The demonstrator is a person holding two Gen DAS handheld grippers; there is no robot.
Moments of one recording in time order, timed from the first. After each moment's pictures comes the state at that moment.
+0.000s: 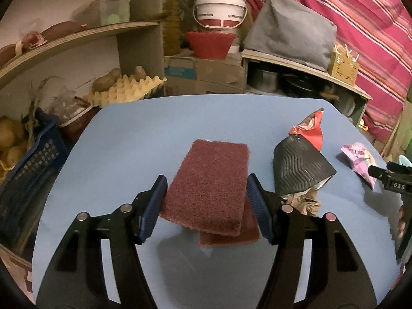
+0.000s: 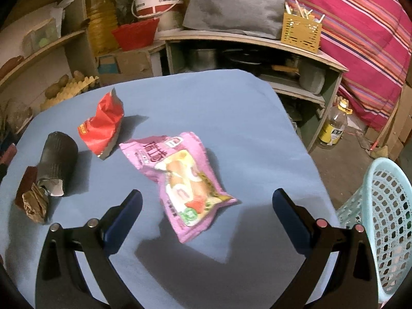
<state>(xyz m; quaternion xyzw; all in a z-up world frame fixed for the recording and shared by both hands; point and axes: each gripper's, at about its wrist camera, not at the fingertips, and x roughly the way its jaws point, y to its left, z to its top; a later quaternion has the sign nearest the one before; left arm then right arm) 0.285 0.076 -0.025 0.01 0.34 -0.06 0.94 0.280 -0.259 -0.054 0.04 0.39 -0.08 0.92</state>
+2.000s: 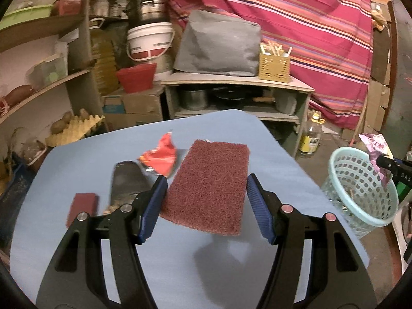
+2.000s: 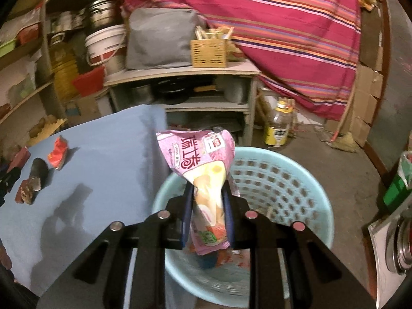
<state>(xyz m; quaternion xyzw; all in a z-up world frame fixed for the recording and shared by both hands) 0.188 -0.169 0.025 0.06 0.28 -0.15 0.95 0.113 -0.471 0.004 0.09 0.31 -0.17 0.93</state>
